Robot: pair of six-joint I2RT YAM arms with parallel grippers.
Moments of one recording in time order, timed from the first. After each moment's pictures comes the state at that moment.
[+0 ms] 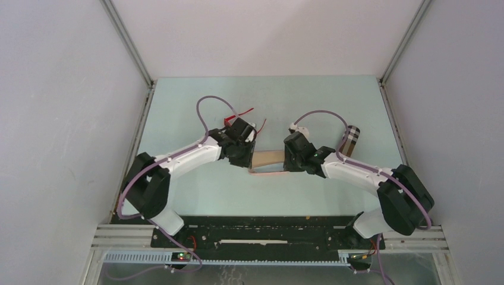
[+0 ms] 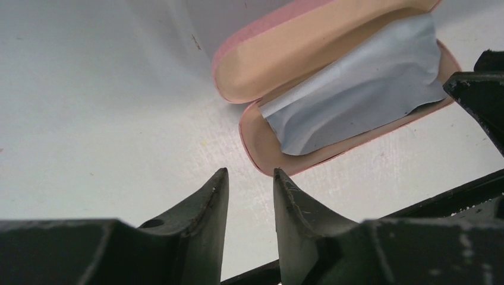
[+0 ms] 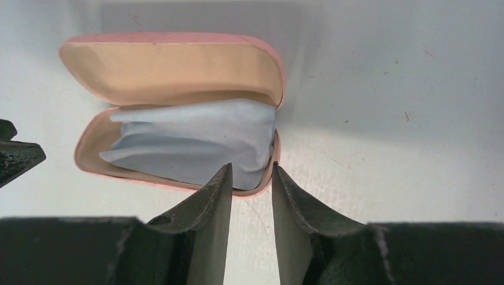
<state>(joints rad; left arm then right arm) -0.69 1.59 1.10 -0.62 0.02 -0.44 0.73 1.45 0.84 -0.33 0.19 0.63</state>
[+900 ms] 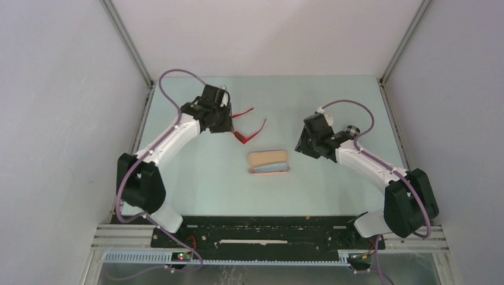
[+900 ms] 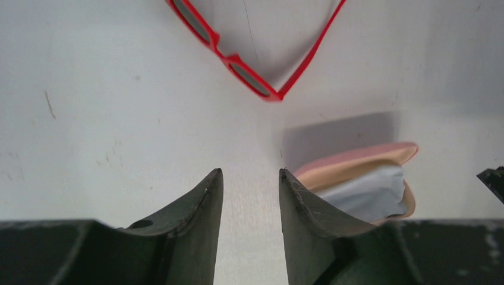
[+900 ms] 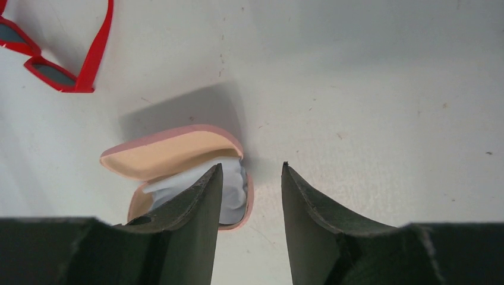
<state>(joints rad) -0.39 1.63 1.41 -0.70 -0.03 -0.40 0.50 1.42 0.96 -0.47 0.14 0.79</state>
